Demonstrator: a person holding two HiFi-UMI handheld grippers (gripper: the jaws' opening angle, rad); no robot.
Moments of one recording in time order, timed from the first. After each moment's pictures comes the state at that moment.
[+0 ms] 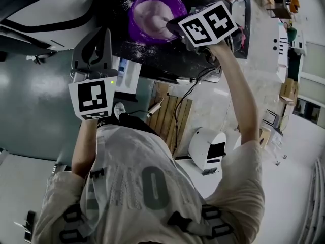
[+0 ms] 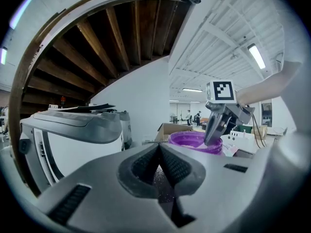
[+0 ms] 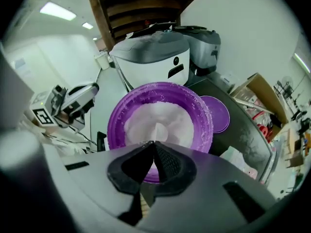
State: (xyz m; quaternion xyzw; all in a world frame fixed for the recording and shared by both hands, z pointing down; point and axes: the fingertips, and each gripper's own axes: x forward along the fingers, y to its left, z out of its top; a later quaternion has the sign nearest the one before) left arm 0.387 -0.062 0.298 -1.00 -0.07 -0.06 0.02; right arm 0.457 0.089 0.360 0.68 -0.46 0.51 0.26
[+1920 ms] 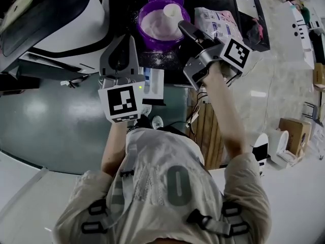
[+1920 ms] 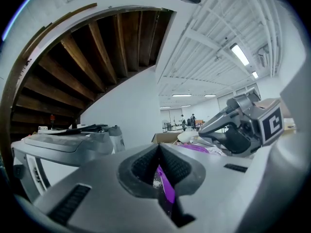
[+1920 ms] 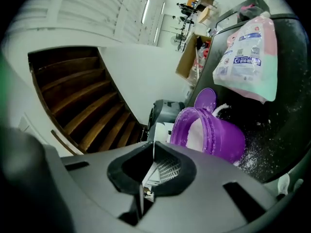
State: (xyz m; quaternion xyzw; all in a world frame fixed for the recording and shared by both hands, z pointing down) left arm 0.374 -0.021 0.248 -0.99 -0.12 0.00 0.08; right arm 0.431 0.113 0.273 0.73 -0.28 0.27 -0.55
